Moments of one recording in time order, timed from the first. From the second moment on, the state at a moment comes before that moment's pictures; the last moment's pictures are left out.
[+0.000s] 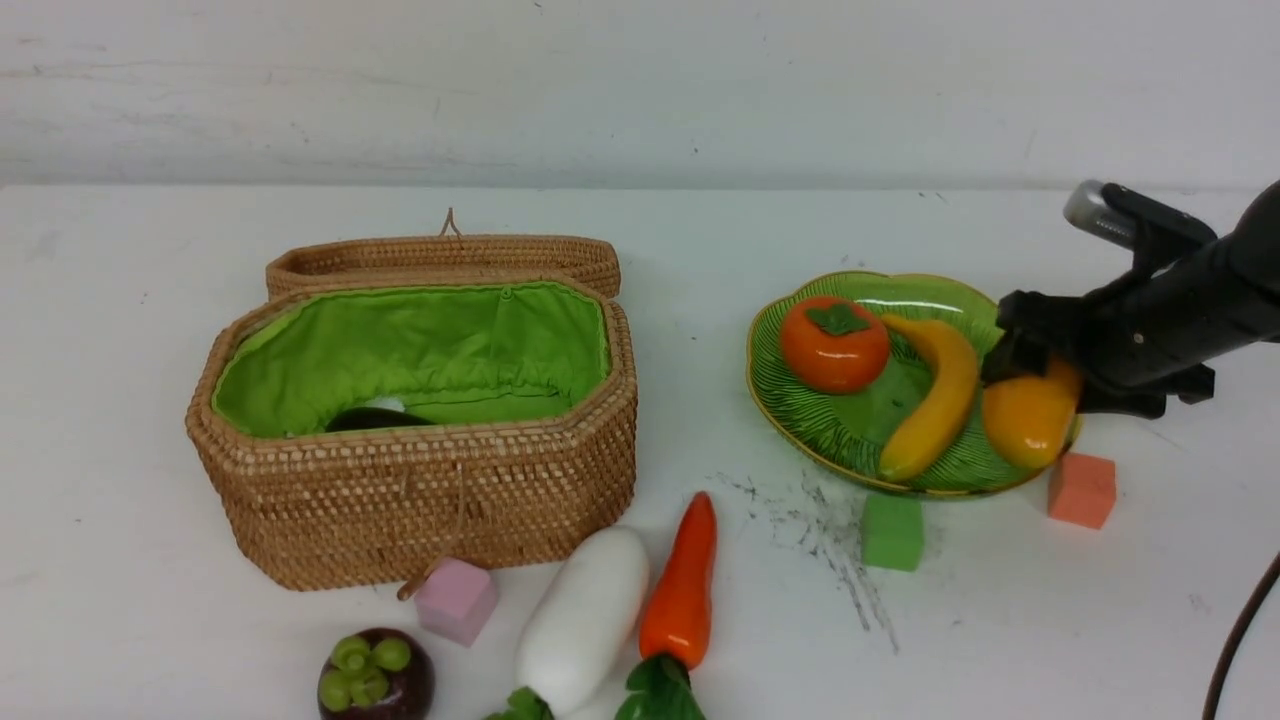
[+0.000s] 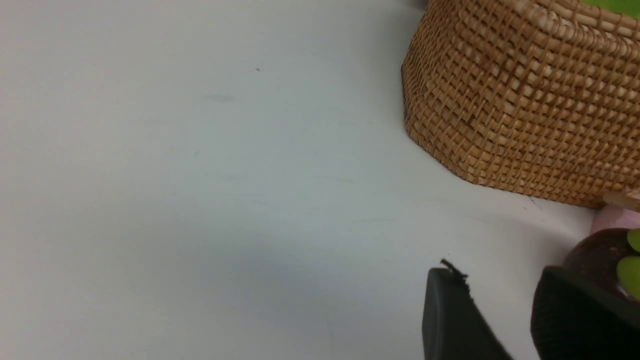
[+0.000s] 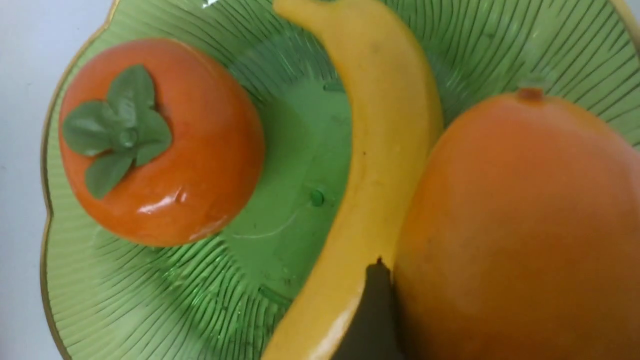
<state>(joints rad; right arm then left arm) -0.02 1.92 -1.34 0.52 0.51 -0.15 0.06 -0.01 0.03 -0.02 0.39 -0.26</state>
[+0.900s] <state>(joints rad) 0.34 1.61 -1.35 0.46 0.90 -0.12 0.06 -0.01 0.03 -0.02 0.39 -0.26</state>
